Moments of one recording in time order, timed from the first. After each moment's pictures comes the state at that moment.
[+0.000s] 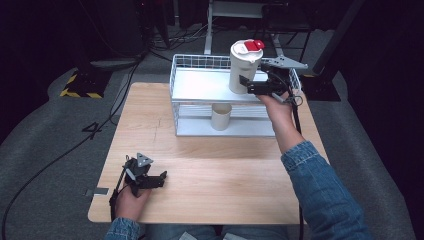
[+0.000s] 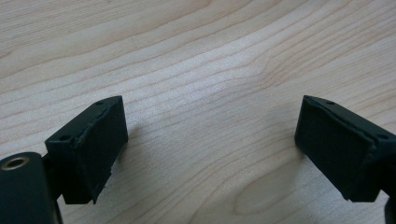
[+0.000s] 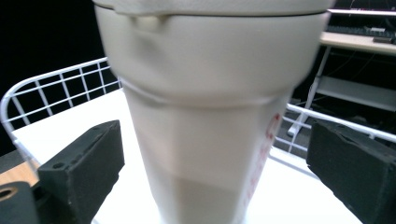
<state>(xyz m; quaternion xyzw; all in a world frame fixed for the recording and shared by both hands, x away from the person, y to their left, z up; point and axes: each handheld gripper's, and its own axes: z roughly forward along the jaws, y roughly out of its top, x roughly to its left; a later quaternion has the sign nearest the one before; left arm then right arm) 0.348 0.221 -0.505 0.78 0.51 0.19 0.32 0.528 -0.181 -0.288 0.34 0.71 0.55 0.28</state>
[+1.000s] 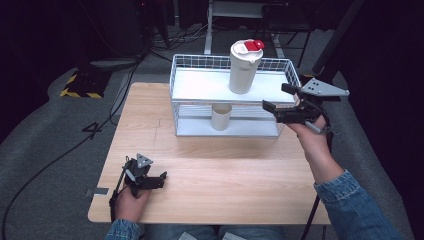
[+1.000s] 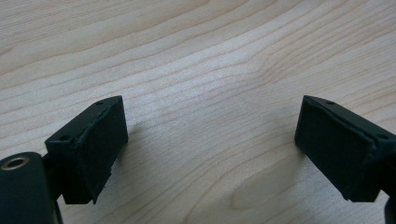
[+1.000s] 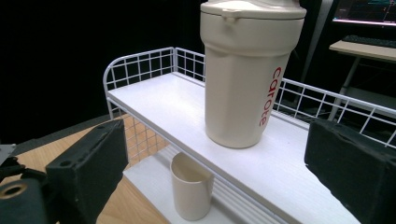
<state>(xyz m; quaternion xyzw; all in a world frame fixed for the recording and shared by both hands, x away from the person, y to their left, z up) 0.346 0.221 -0.505 0.78 0.51 0.19 0.32 0.438 -0.240 -0.282 0.28 0.73 0.57 0.25</state>
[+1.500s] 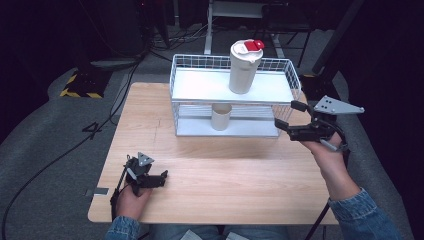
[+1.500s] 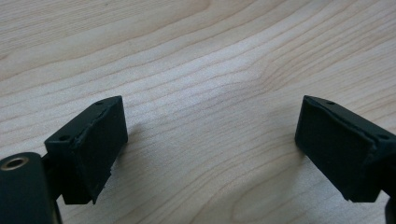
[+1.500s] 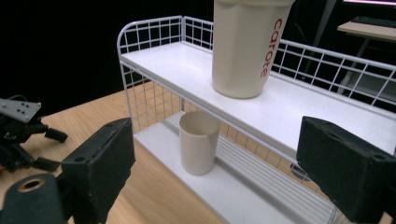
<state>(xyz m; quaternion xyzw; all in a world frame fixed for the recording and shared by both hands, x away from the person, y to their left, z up) 0.351 0.219 -0.505 0.78 0.51 0.19 0.32 0.404 -0.272 -0.299 0.28 0.75 0.55 0.23</state>
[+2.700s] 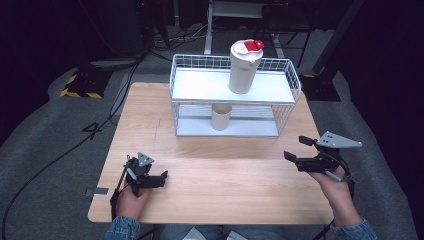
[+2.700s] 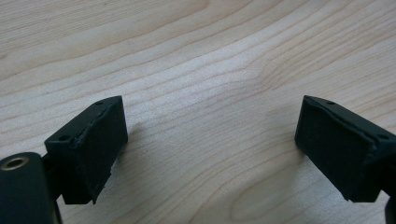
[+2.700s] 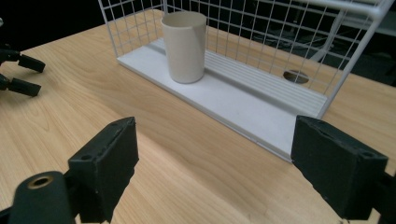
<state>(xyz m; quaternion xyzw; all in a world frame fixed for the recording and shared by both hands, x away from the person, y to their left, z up) 0.350 0.219 -0.505 0.78 0.51 0.19 0.32 0.369 -0.315 -0.385 0.34 0.78 0.48 0.21</state>
